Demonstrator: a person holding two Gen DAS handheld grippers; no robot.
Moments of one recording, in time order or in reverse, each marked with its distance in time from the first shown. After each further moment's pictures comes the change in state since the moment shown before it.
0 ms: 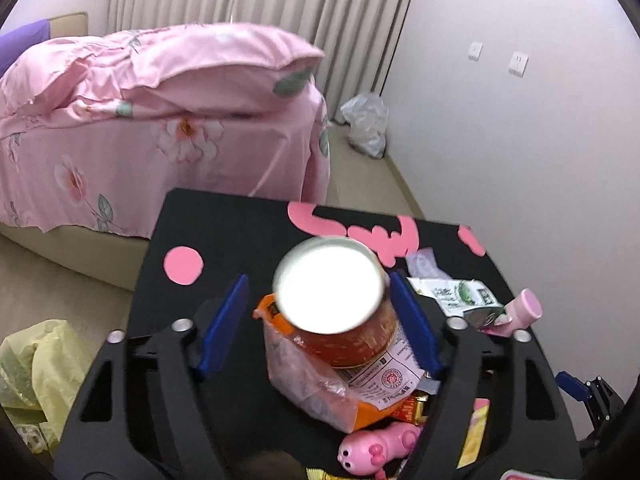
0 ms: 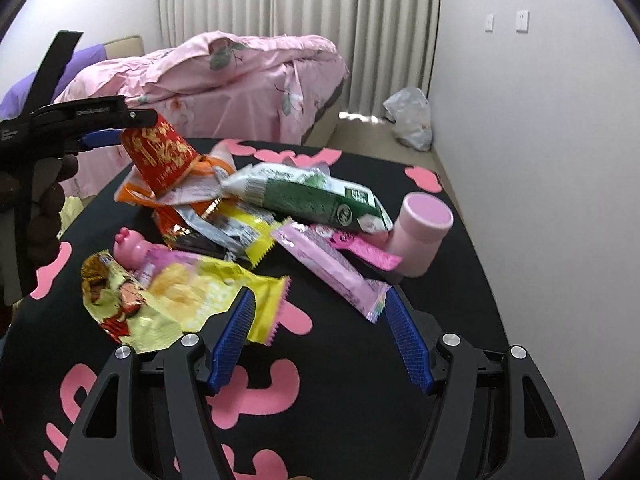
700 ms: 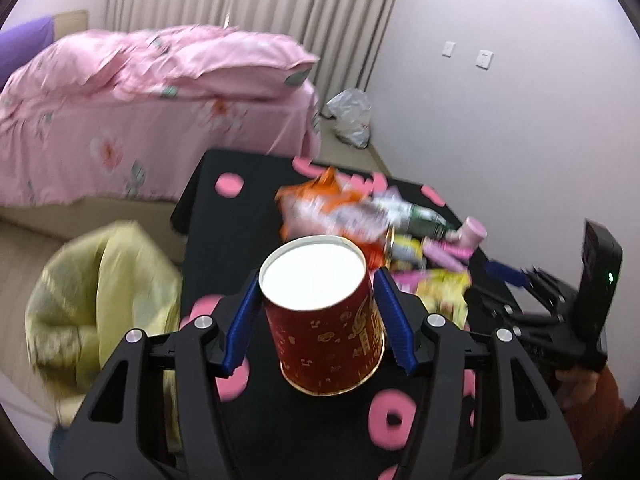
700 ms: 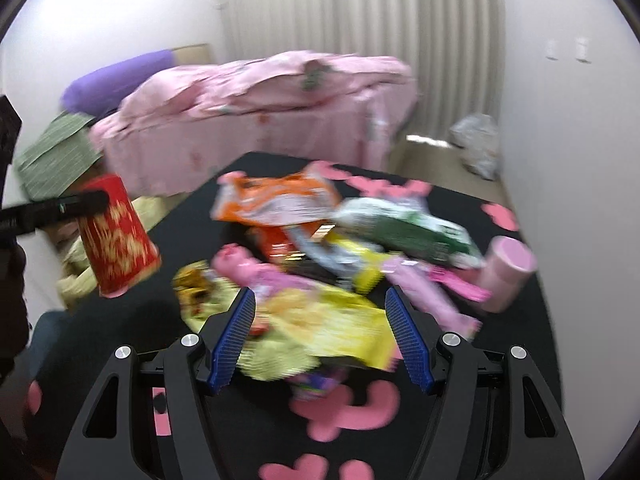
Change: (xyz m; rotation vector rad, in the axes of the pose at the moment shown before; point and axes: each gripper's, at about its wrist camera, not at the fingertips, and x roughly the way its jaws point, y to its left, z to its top) left arm -0.150 0.020 -0.099 -0.015 0.005 -0.052; right arm -0.023 0.056 0.014 -0.130 -0.060 0.261
